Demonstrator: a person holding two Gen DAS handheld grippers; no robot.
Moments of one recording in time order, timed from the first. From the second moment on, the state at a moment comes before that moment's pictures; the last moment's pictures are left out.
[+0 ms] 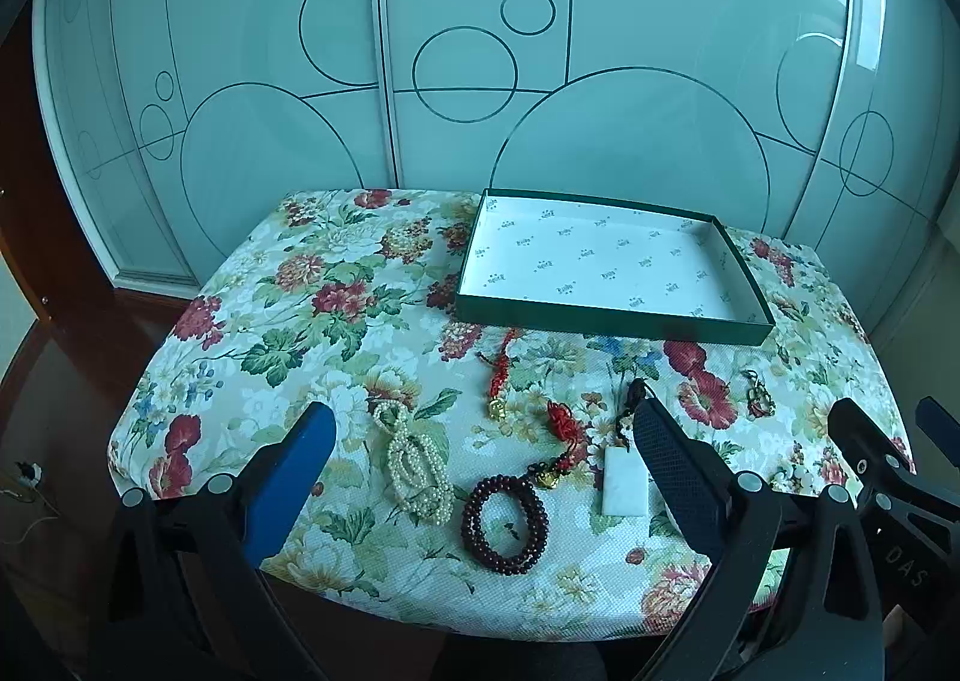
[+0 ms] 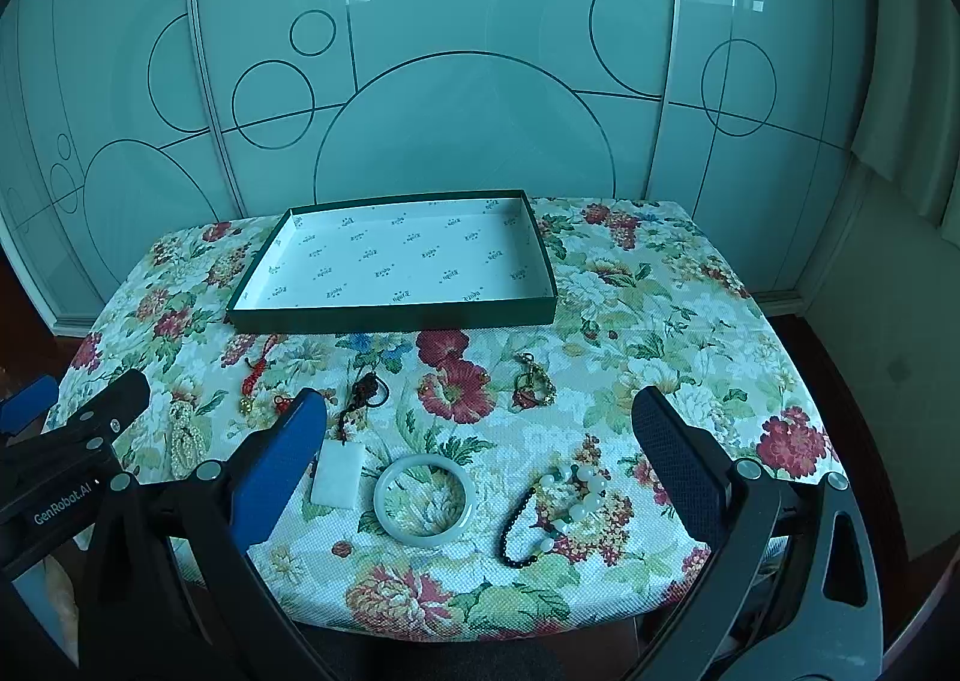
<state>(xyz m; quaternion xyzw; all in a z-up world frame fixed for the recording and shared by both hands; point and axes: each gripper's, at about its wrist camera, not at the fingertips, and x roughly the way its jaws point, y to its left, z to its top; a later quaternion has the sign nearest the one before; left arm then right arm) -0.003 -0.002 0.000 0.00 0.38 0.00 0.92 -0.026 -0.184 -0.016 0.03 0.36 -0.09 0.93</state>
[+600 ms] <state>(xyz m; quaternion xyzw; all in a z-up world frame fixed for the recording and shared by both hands) -0.002 -0.001 0.000 0.00 0.38 0.00 0.92 -0.026 -0.184 -0.017 0.03 0.36 -0.09 0.93</state>
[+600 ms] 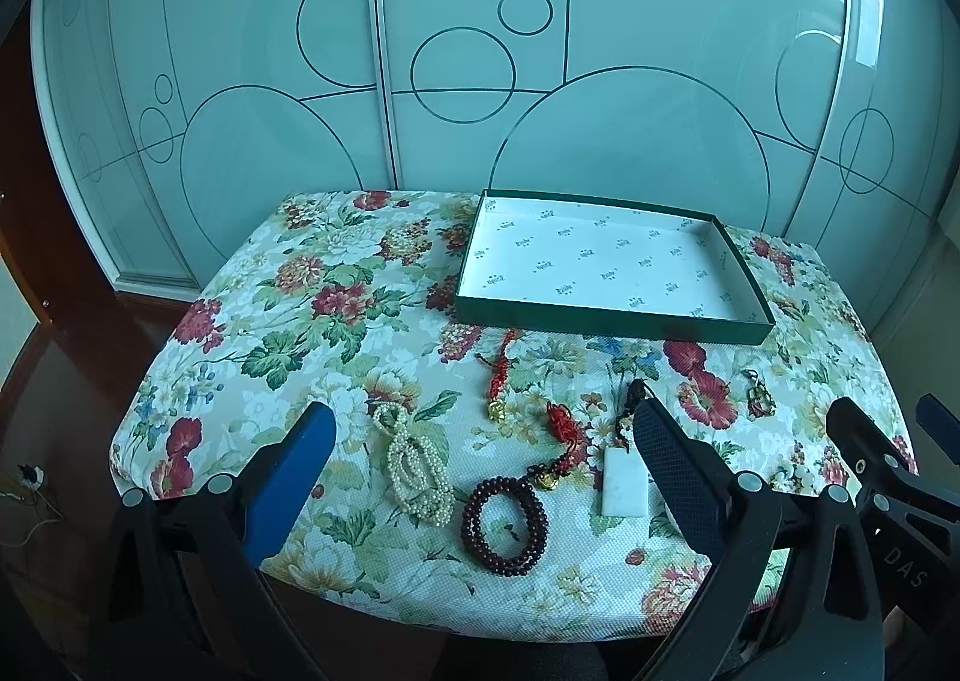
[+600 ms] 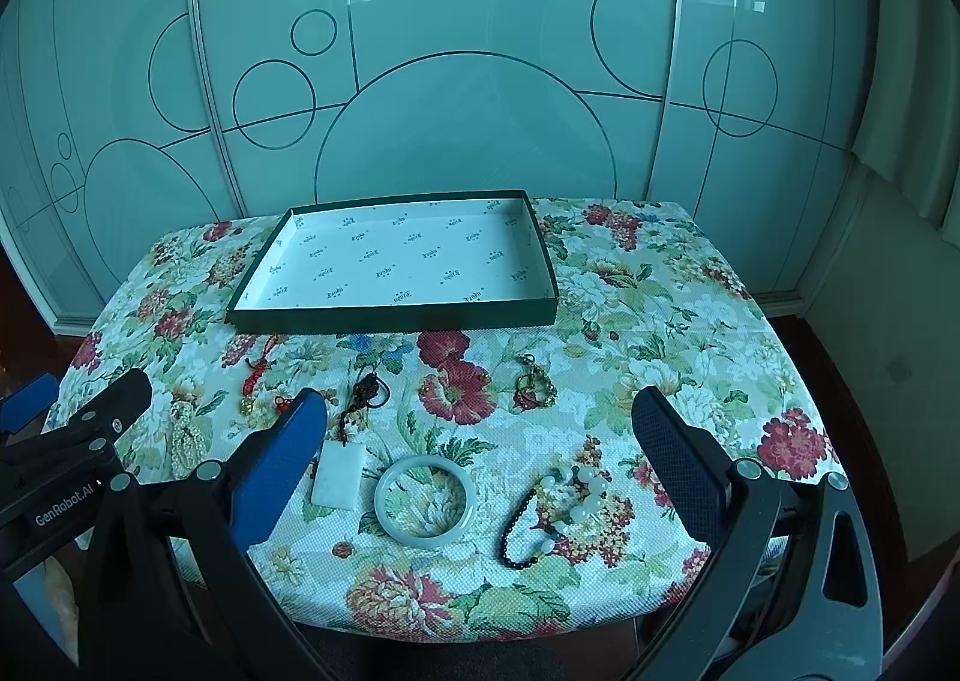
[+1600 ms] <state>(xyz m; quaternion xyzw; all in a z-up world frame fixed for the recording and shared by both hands) -0.001 -0.005 -0.001 0.01 0.39 0.00 0.92 -0.025 -0.183 -0.018 0.03 0.36 -0.09 0.93</state>
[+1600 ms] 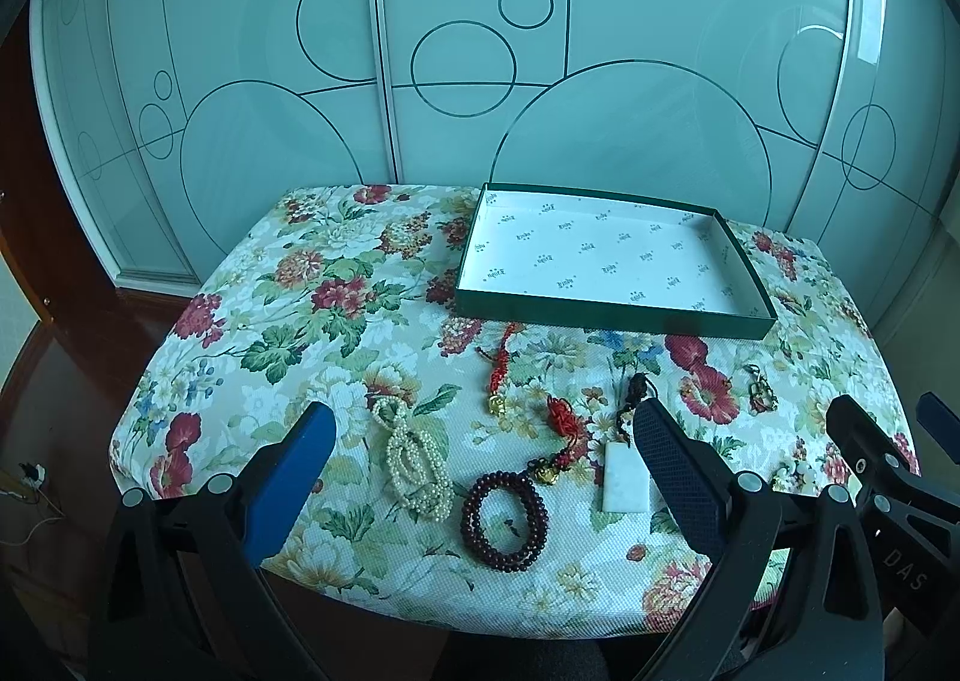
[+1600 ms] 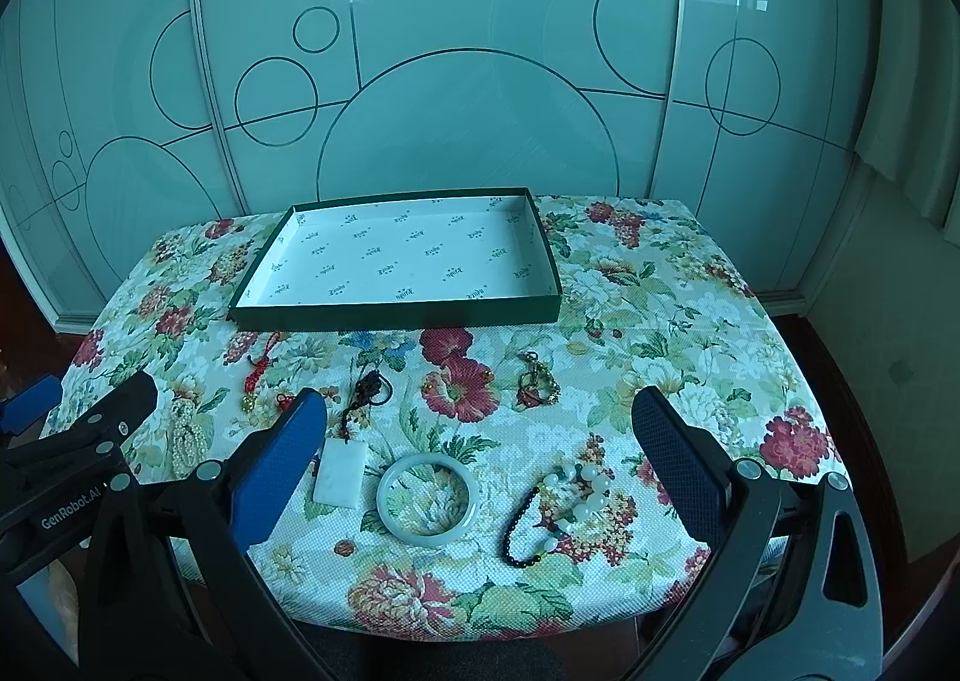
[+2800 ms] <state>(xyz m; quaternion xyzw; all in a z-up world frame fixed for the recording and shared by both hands) 0.023 0.027 -0.063 0.00 0.44 0.02 0.90 -0.026 -0.260 -0.069 0.07 0.41 -0.14 0.90</state>
